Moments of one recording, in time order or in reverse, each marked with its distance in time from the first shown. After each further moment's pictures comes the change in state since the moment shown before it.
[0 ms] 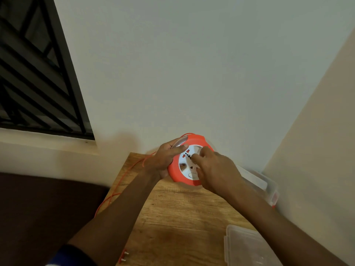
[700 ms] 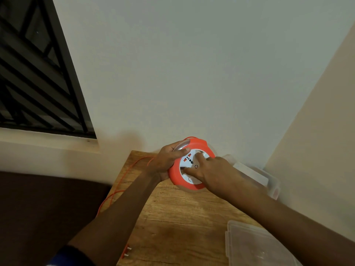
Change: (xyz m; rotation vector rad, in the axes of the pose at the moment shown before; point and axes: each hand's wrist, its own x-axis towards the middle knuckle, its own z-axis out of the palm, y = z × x) left_hand -0.008 -0.015 -0.003 0.092 -0.020 -0.047; right_hand -0.007 0.004 0.006 -0.181 -0.185 -0.287
